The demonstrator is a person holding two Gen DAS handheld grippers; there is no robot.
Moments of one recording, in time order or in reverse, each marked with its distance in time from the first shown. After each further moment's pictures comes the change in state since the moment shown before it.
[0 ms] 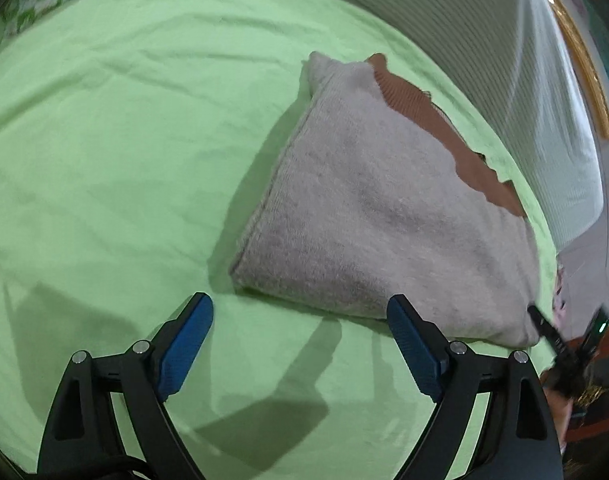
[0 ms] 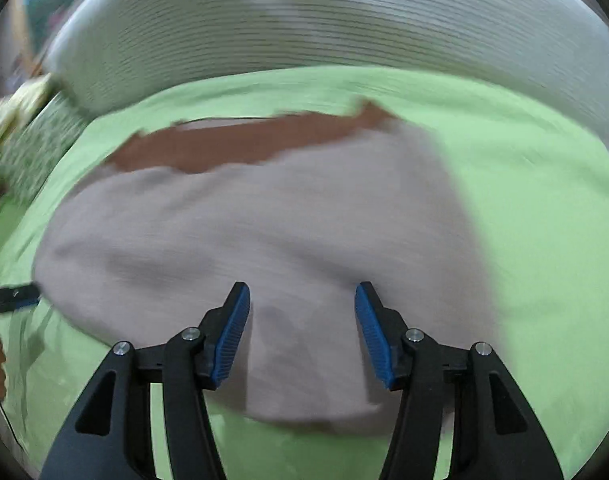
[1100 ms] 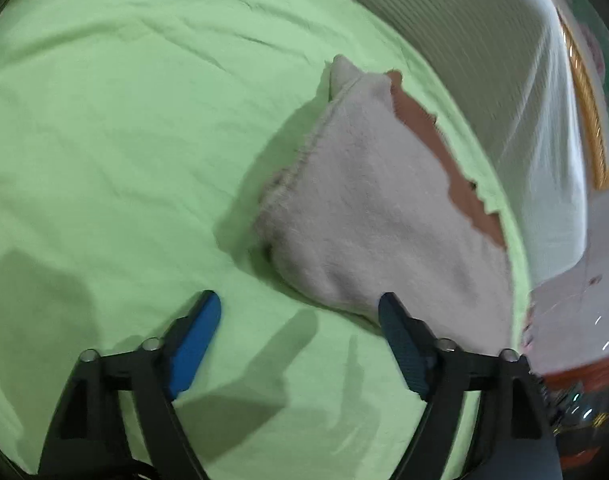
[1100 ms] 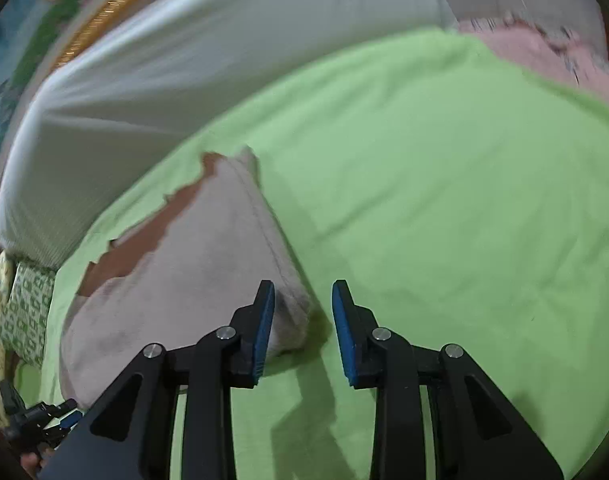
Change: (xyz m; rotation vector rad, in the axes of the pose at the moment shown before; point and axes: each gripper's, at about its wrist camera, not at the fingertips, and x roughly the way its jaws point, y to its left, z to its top) left arm -0.003 0.013 -0.007 -0.171 -0.024 -0.097; right arm -0.060 -0.048 -0.037 0.408 -0.185 -0.003
